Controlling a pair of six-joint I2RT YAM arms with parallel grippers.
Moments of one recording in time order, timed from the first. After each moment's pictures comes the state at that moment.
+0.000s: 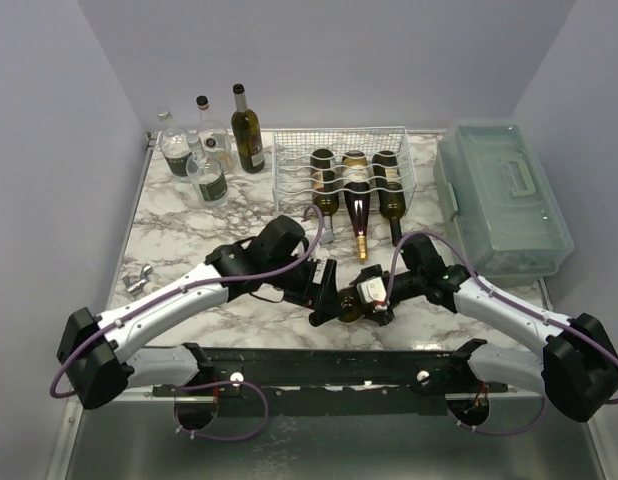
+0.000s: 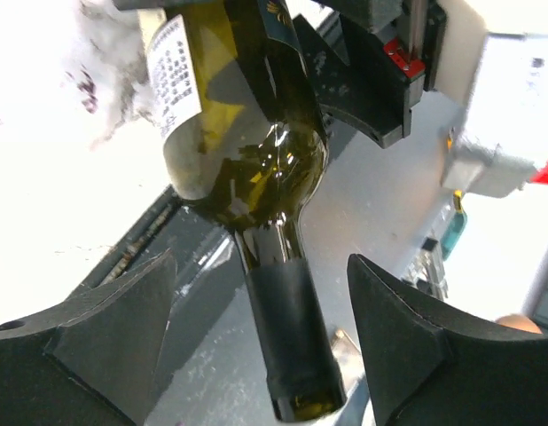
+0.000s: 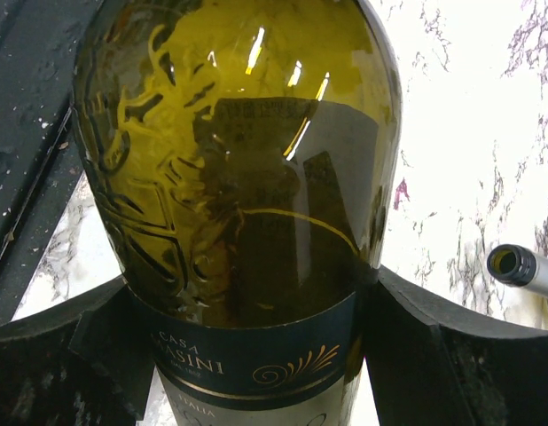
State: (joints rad) left arm -0.89 1.22 0.96 -0.56 0.56 -0.63; right arm 0.60 1.14 0.55 -0.27 -0.85 -1.19
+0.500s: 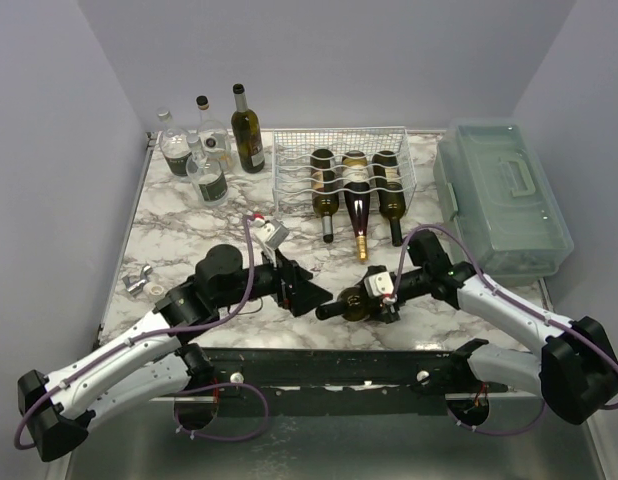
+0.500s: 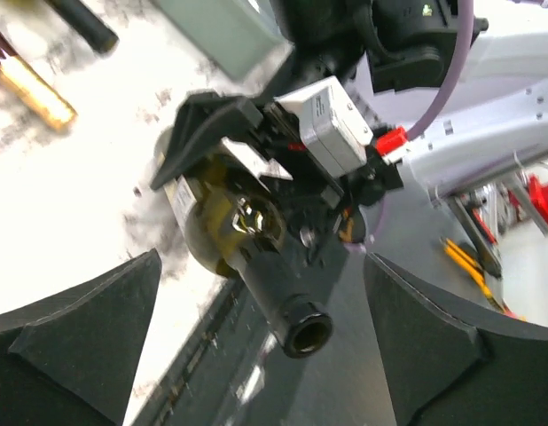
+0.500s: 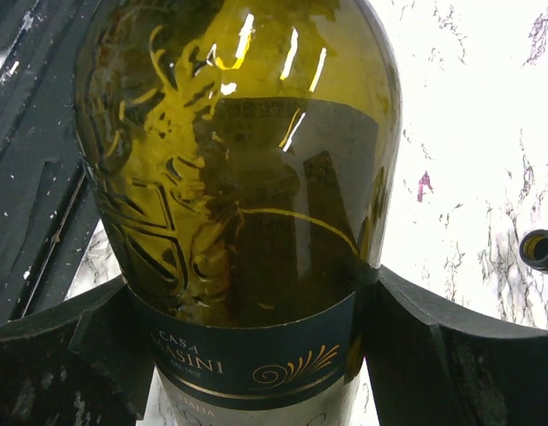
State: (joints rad) left arm -0.87 0.78 0.70 -0.14 0.37 -0.57; right arm 0.53 1.13 0.55 -0.36 -0.95 -1.19
